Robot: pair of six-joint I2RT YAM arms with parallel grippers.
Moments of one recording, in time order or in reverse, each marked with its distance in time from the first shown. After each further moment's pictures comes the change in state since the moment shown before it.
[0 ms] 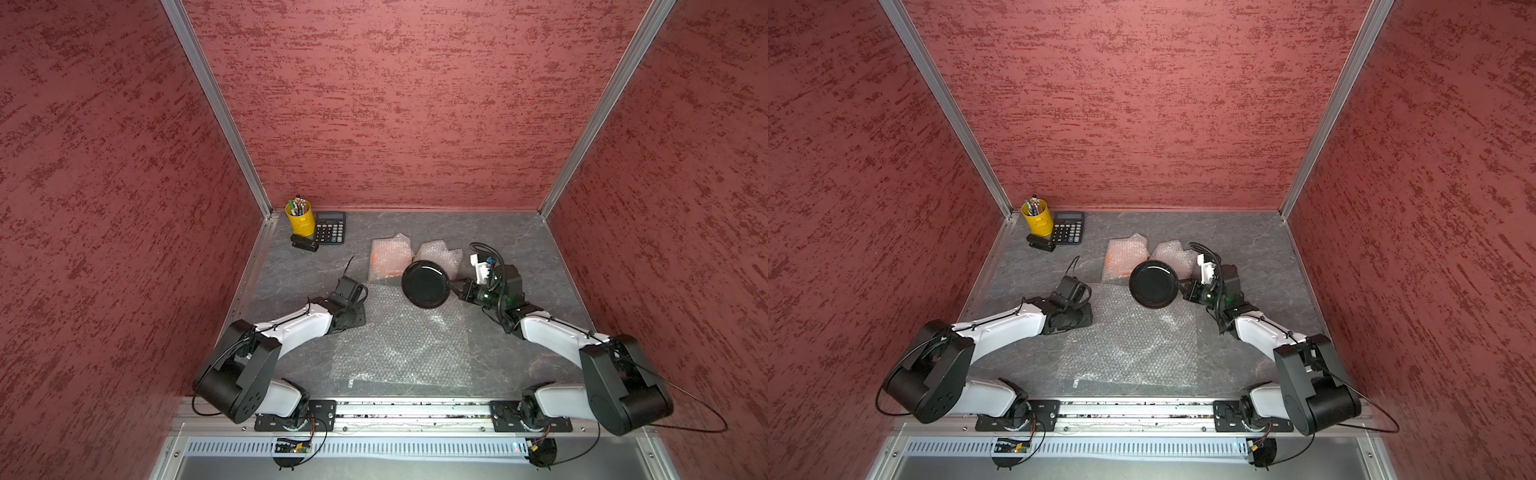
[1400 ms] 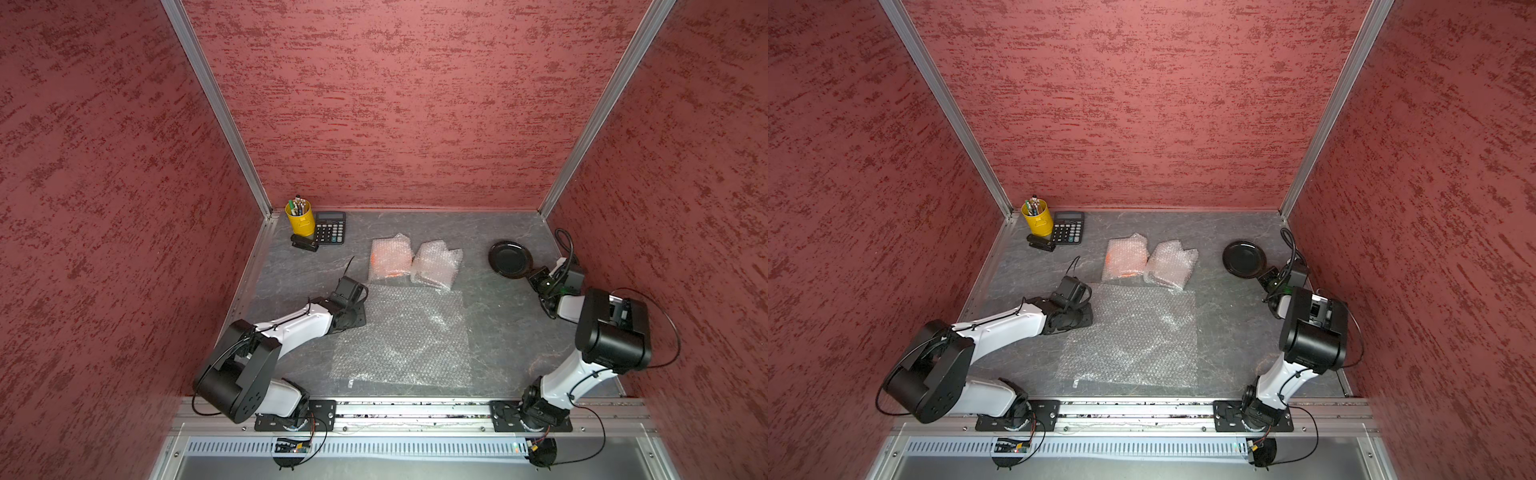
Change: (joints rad) left arm -0.004 0.000 0.000 0.000 -0.002 0.000; right arm -0.661 0.396 0.157 0.132 0.131 0.031
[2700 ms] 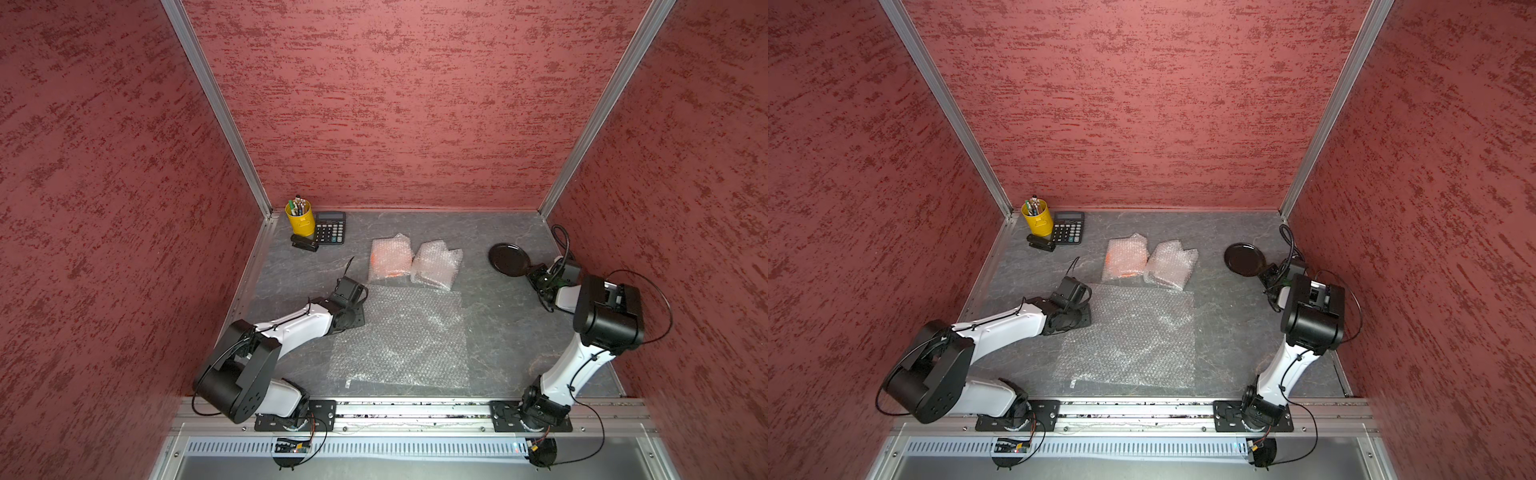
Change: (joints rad) left arm 0.000 -0.001 0.000 -0.021 -0.043 -0.011; right arm -0.001 0.139 0.109 -0.032 0.031 -0.012
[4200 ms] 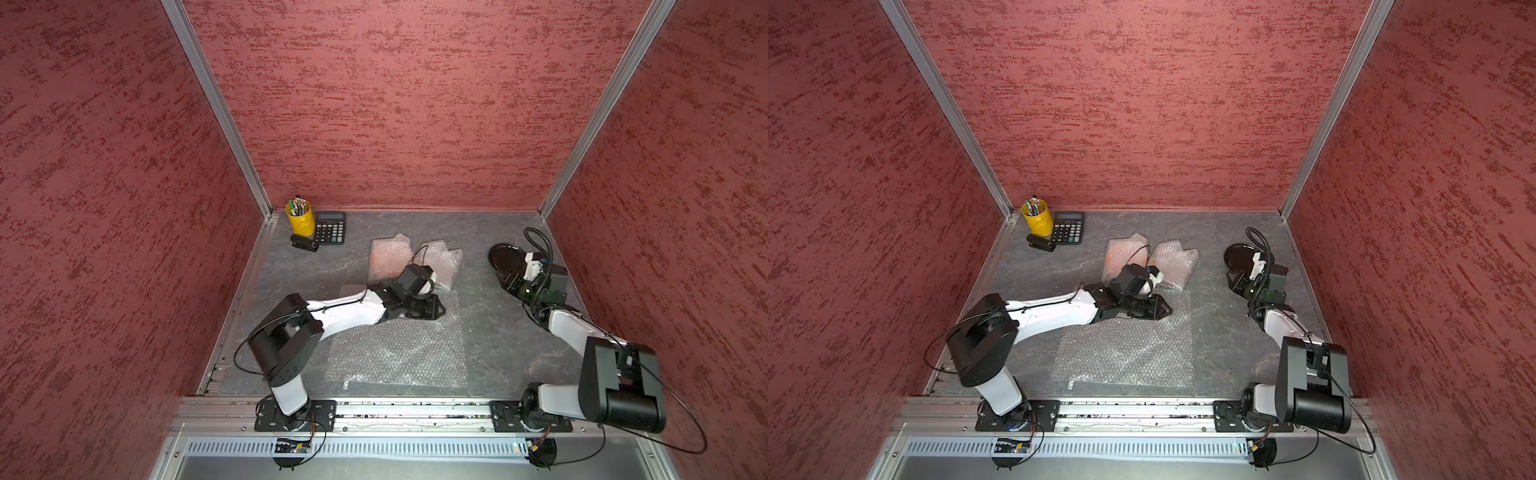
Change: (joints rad) left arm -0.411 0.362 0.484 0.264 0.476 -0.132; right arm 0.238 -0.540 -0.247 -0.243 -0.106 -0.217
